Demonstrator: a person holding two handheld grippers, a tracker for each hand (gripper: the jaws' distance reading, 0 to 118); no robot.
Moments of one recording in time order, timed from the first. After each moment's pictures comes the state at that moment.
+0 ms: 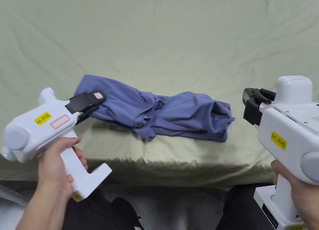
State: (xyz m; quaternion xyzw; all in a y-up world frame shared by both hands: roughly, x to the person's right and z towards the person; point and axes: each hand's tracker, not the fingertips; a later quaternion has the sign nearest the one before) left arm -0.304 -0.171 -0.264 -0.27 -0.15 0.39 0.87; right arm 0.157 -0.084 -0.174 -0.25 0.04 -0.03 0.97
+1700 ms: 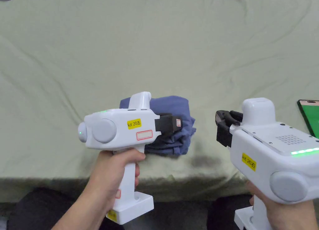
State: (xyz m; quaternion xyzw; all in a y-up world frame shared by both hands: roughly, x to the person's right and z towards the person) left arm -0.074 -0.150 -0.293 -0.41 -0.36 0.21 0.81; right arm 0.183 -0.102 -0.181 -0.28 0.07 -0.05 0.96
